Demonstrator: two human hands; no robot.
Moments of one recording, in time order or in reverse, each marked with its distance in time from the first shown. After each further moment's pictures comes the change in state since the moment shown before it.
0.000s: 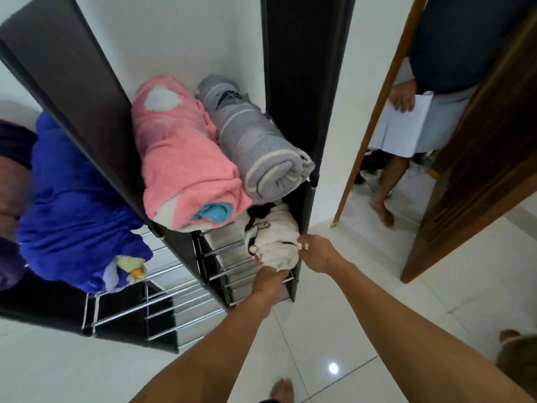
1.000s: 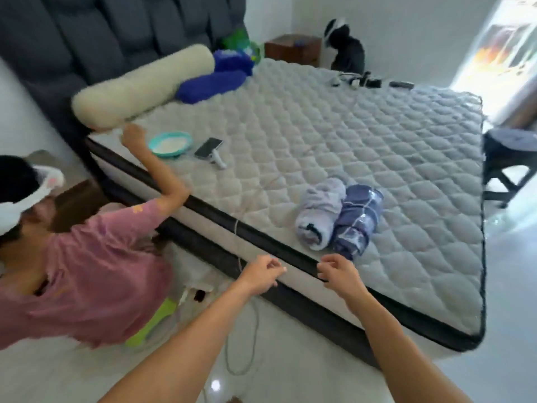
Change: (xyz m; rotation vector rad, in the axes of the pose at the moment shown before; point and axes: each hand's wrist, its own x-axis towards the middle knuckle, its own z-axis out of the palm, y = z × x) left_hand -0.576 -0.394 0.342 1.667 -1.921 0.873; right_hand -0.807 0.235 0.279 1.341 1.908 1.390
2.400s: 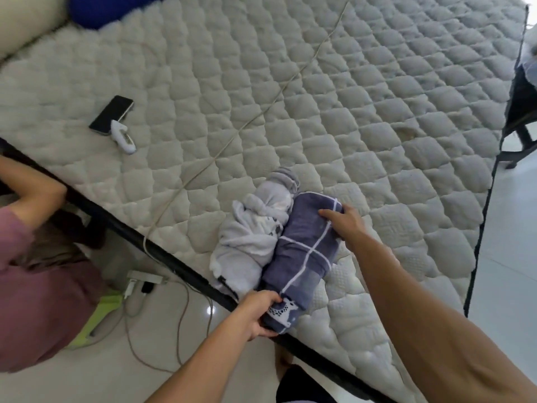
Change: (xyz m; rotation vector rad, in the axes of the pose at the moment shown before) left_hand 0.230 0.109 0.163 -0.661 -0.156 -0.831; right_hand 0.359 -0.022 -0.192 -0.085 0.118 0.209
